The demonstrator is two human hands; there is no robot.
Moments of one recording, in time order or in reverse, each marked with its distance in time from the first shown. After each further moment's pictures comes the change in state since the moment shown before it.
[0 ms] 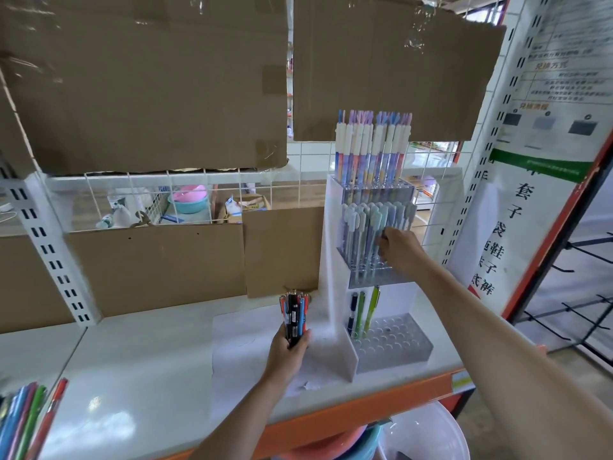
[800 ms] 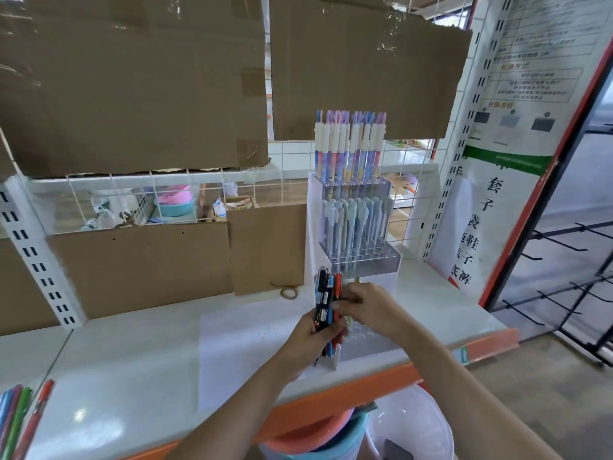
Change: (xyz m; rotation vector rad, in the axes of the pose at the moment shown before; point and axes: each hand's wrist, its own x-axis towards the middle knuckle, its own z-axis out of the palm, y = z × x) left_hand -0.032 0.065 0.038 -0.196 -0.424 0.075; right_hand -0.093 0.011 0.040 0.265 -0.259 -0.159
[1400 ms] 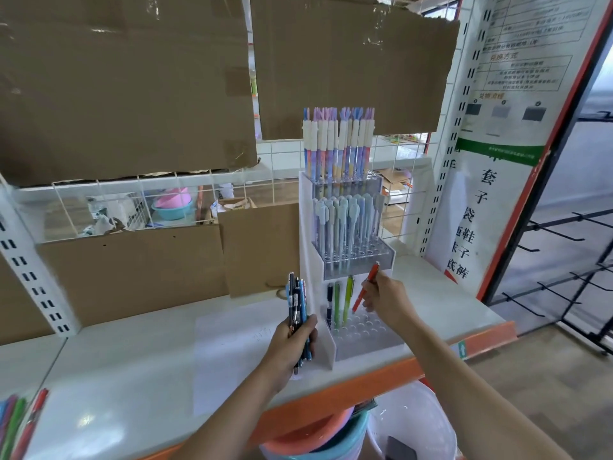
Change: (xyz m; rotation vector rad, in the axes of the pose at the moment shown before) left_hand -0.001 -0.014 -0.010 -0.058 0.282 -0.175; right_hand 0.013 0.047 -0.004 0.240 0.293 0.265
